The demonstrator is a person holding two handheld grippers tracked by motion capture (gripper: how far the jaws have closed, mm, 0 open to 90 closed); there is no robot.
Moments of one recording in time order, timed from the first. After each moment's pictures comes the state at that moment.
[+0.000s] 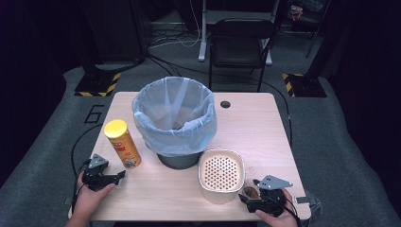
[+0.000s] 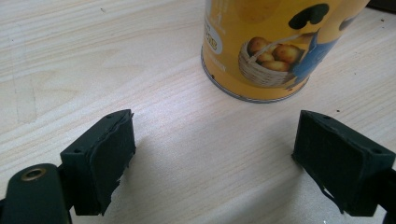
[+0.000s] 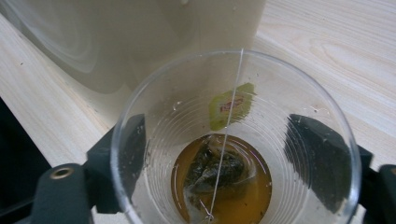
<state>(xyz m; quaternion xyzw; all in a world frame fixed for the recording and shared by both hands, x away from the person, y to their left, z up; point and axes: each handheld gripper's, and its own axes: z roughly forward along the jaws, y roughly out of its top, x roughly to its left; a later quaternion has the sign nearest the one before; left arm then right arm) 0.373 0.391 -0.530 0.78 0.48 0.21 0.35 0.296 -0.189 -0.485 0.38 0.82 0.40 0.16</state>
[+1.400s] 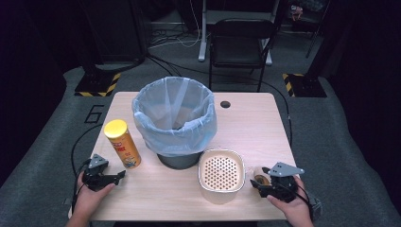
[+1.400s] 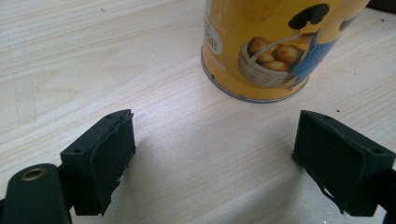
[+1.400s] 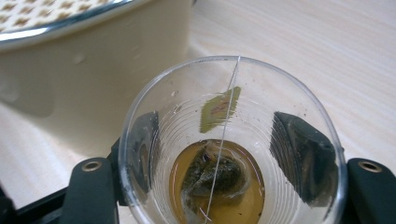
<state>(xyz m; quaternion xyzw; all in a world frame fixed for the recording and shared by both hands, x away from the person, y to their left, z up) 0.373 0.391 -0.530 0.78 0.48 0.21 0.35 0.325 -0.220 -0.456 0.37 0.83 0.38 0.20</state>
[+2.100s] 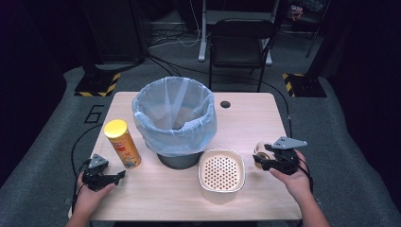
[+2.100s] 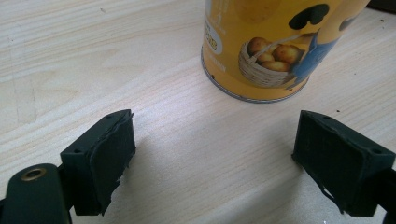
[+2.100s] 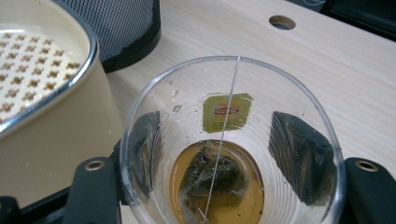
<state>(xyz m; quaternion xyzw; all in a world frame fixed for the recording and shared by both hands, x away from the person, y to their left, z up) 0.373 0.391 -0.530 0.78 0.48 0.21 0.35 0.390 -0.231 -0.428 0.37 0.81 0.40 0.21</state>
